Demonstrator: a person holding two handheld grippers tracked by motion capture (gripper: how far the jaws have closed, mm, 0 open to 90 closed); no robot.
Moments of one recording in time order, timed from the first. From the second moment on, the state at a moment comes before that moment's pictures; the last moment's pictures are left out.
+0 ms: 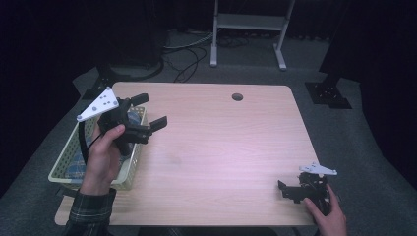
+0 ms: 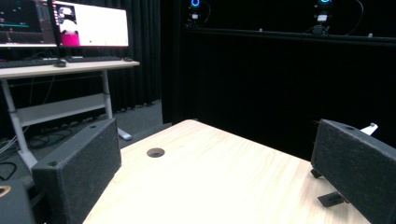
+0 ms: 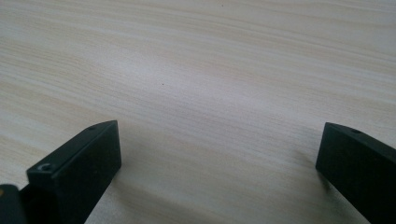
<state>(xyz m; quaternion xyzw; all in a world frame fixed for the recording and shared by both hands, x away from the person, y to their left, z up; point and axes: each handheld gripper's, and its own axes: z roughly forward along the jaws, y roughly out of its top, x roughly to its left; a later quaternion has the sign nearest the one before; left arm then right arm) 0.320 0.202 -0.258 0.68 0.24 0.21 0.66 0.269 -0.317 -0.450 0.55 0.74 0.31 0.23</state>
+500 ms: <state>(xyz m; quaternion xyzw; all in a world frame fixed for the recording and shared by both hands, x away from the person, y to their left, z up) 0.317 0.238 -0.250 0.67 0.26 0.23 0.66 0.268 -0.317 -0.450 0.55 0.74 0.31 0.23</state>
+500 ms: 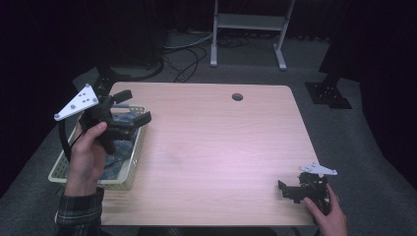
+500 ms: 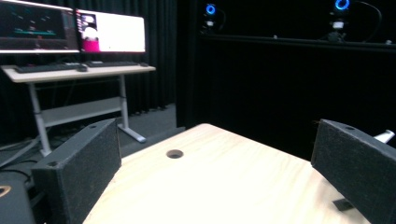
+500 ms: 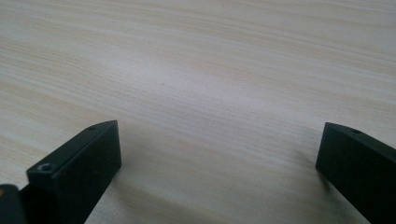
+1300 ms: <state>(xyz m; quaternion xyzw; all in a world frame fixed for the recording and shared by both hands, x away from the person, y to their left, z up) 0.311 0.286 -0.250 0.65 0.30 0.27 0.64 0.271 -0.316 -0.450 0.55 0.74 0.31 0.23</state>
